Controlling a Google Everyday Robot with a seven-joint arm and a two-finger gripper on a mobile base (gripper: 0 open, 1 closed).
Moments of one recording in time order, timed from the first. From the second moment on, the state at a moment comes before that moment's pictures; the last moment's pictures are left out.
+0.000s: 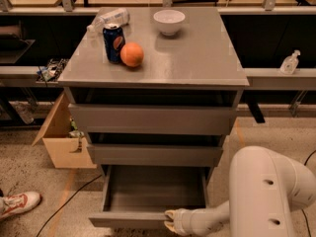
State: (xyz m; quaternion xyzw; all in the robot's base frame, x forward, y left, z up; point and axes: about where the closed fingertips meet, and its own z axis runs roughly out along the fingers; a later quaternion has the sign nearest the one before) arm 0.446 -0.055 0.191 -0.68 0.68 0.10 0.28
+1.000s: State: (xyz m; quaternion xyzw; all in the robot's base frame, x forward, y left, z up) arm 0.435 -0.065 0.196 -0.68 0.68 0.10 0.27
